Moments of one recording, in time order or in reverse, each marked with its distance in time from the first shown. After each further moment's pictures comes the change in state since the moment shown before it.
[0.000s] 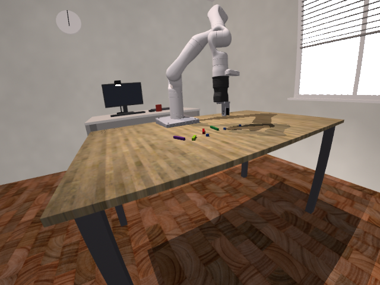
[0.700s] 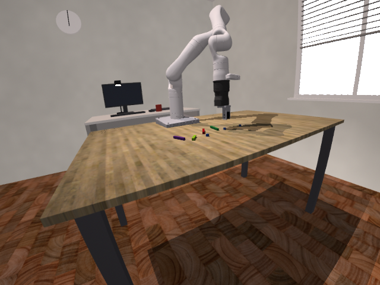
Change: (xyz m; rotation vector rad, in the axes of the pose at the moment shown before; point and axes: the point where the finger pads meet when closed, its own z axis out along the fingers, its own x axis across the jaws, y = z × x) arm -0.003 -0.003 0.018 0.002 -0.006 -0.004
